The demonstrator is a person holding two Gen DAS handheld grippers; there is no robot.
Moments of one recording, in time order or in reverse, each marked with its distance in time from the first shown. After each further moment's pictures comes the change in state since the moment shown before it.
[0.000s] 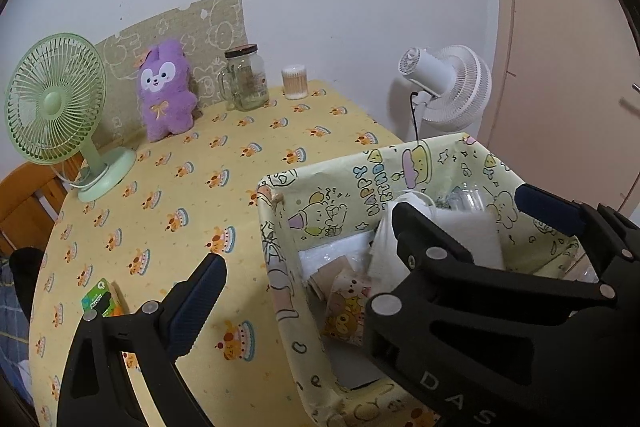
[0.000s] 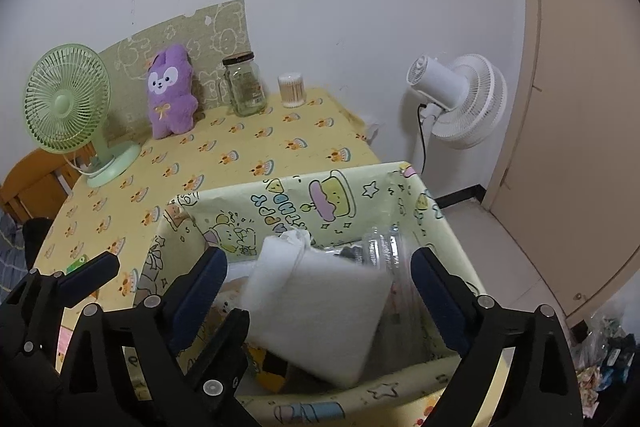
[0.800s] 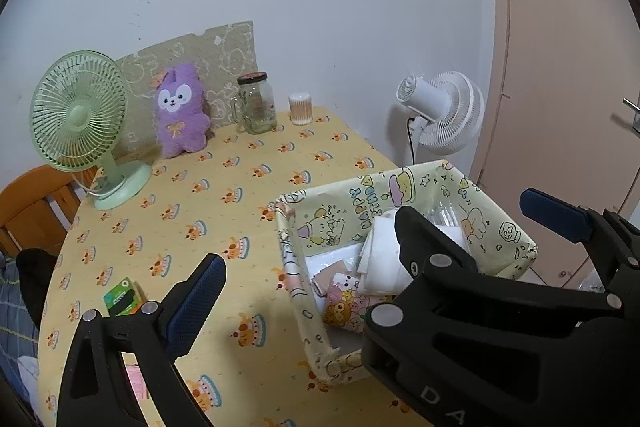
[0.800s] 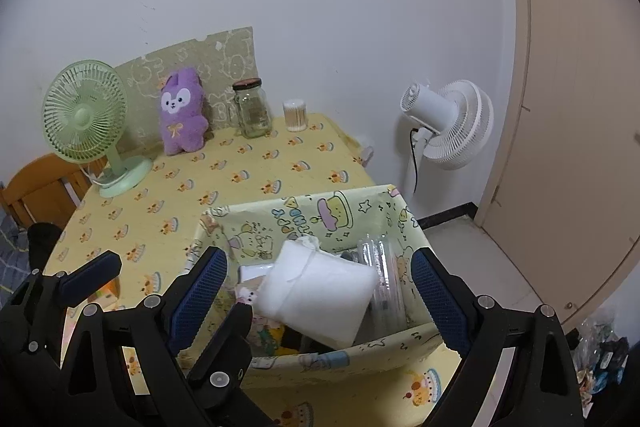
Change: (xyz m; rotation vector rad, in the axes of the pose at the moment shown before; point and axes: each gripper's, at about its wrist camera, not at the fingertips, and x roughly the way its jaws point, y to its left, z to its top) left arm -0.051 0.006 -0.002 -0.021 -0.084 0.006; right arm -0.054 0.013 0.001 -0.016 -0.074 -0.013
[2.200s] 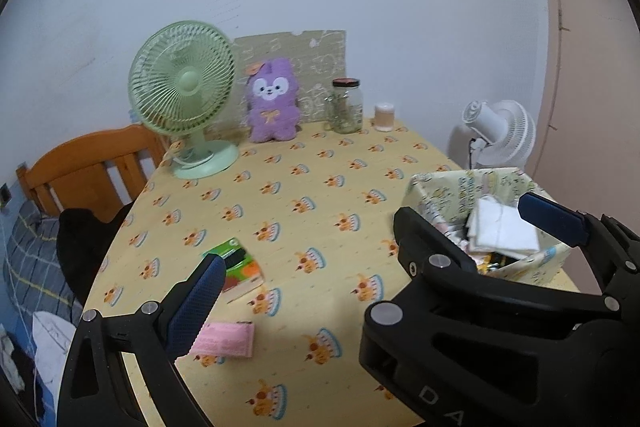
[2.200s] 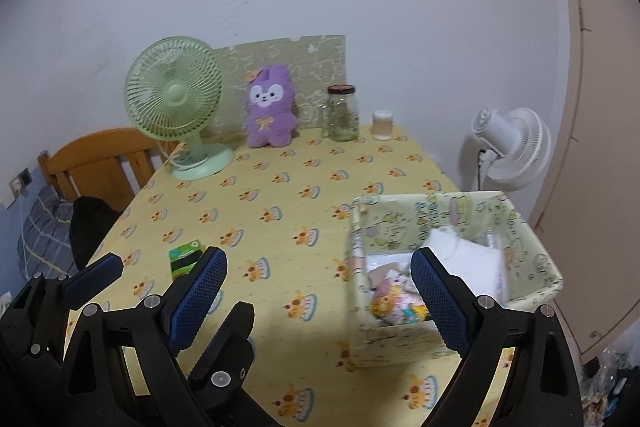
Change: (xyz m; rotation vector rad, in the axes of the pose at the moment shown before) left arm -0.057 0.099 -0.052 -0.131 -0.046 0.149; right arm -0.034 0.113 -0.026 -0.111 -0.041 0.166
